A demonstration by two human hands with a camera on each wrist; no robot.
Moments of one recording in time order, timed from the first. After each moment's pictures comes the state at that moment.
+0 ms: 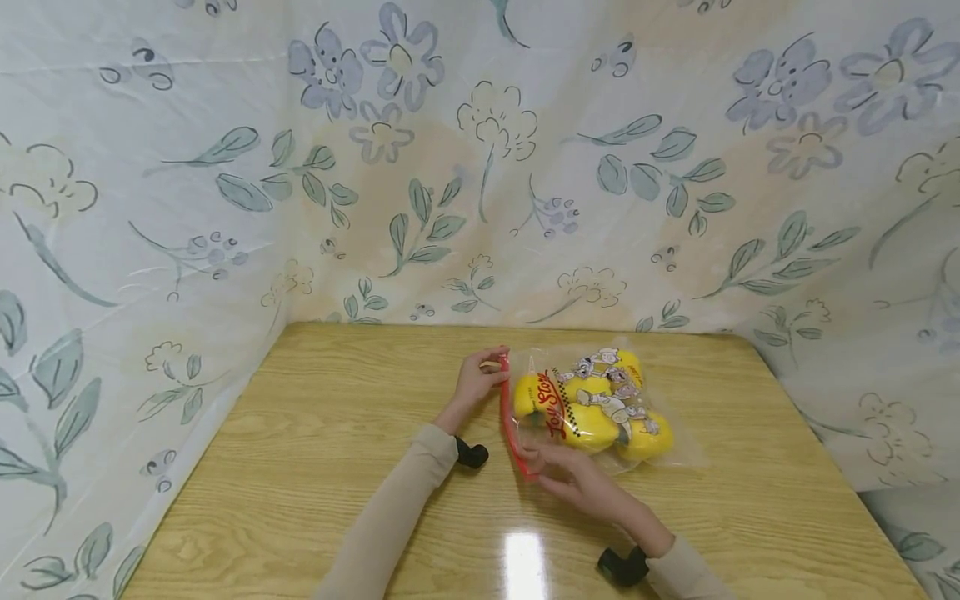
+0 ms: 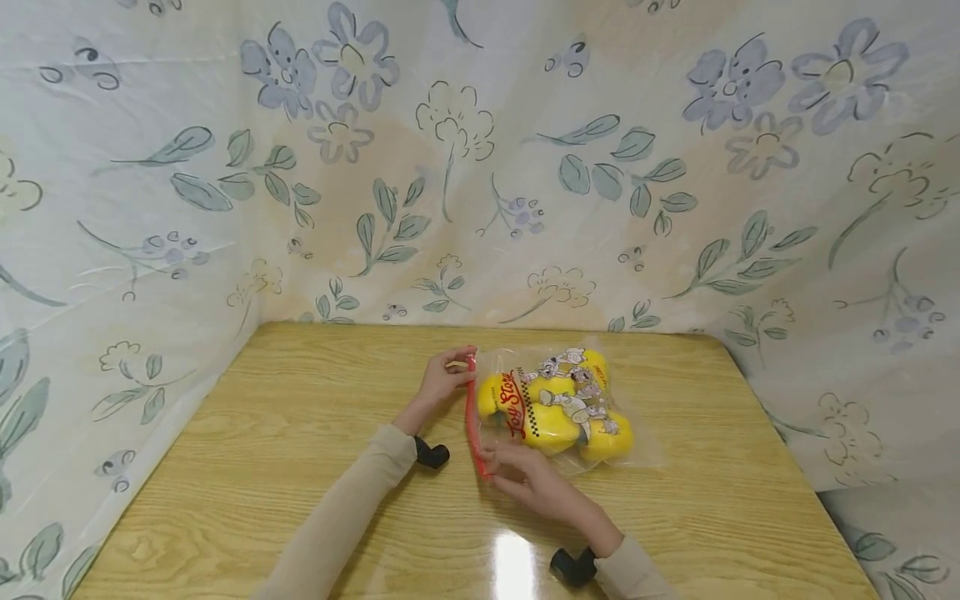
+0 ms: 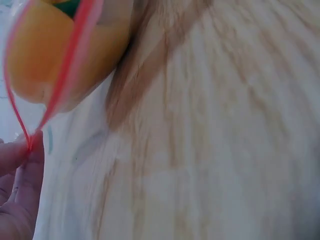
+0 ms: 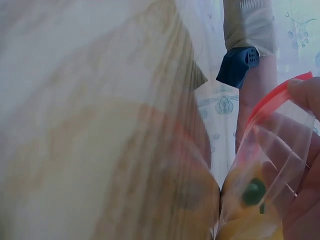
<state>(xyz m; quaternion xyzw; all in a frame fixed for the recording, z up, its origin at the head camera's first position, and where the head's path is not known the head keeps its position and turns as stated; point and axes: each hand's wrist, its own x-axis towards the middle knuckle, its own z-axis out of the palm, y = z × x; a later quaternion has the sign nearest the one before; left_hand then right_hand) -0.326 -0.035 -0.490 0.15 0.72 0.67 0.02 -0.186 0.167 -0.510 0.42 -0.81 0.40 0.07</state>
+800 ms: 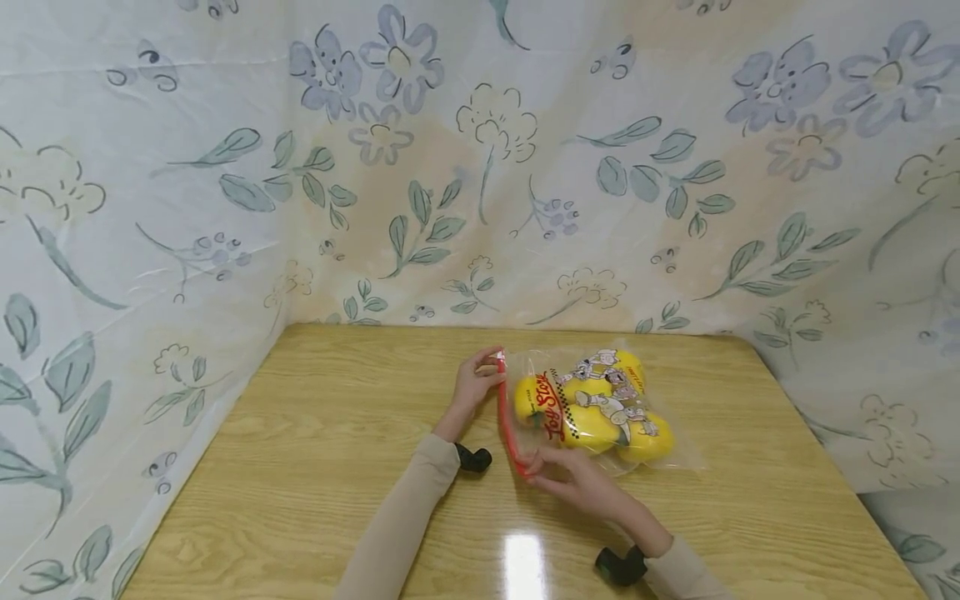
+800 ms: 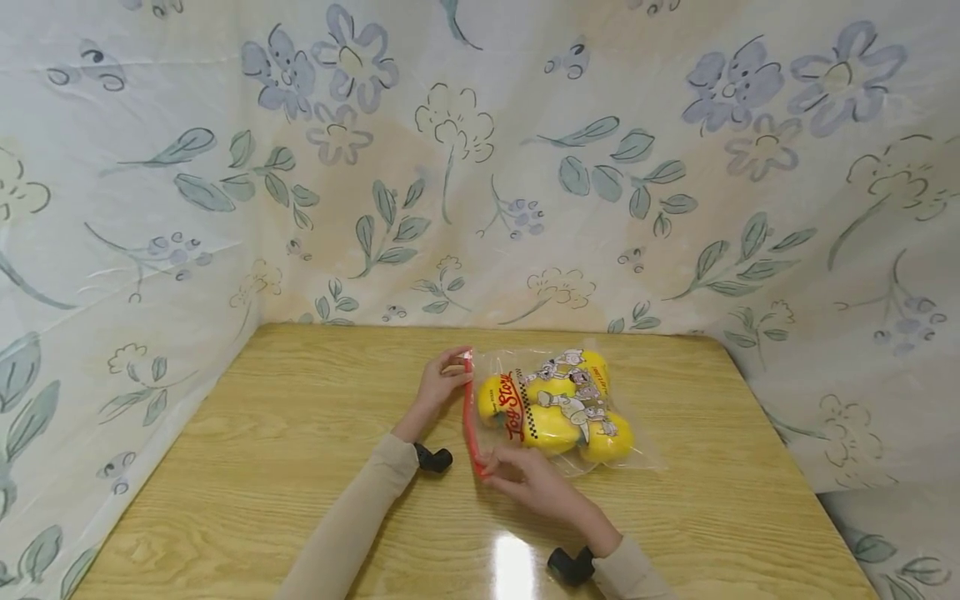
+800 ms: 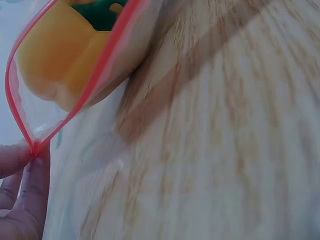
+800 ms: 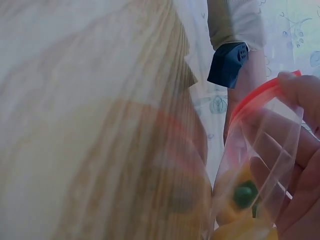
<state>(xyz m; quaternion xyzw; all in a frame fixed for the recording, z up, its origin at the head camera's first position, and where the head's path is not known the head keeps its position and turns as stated) -0.326 -0.035 -0.505 0.10 0.68 0.73 0.00 -0.174 0.158 -0.475 0.40 -0.81 0.42 0.02</state>
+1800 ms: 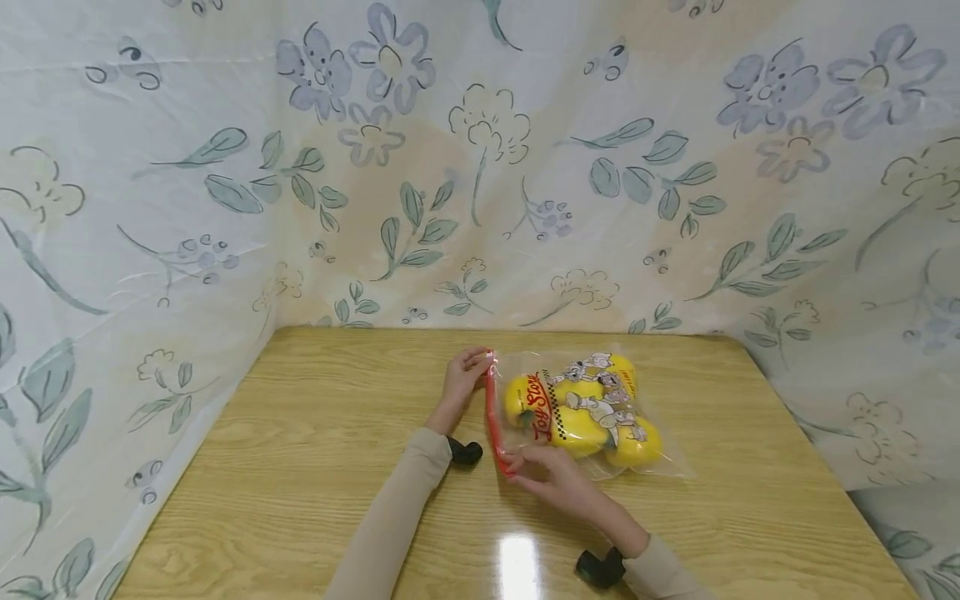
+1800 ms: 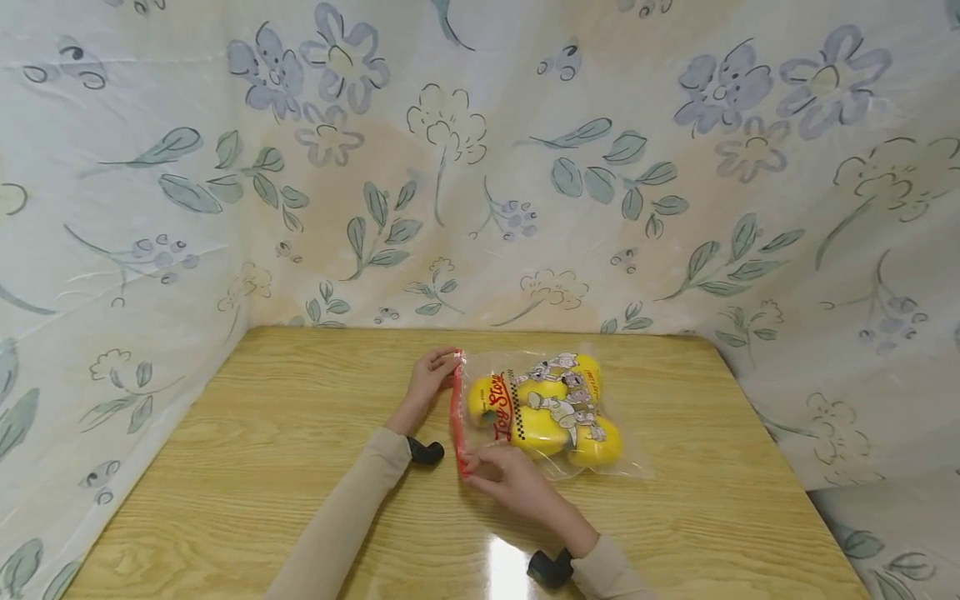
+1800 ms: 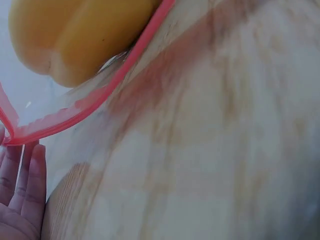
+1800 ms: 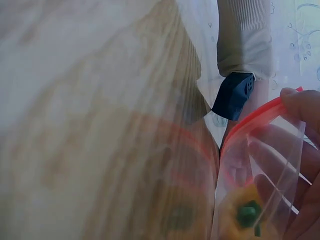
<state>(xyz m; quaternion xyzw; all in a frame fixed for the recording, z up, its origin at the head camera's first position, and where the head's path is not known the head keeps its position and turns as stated) -0.362 -0.035 -0.537 0.03 0.62 0.78 0.02 -0.193 0.145 -0.509 0.39 -0.81 0.42 0.07</state>
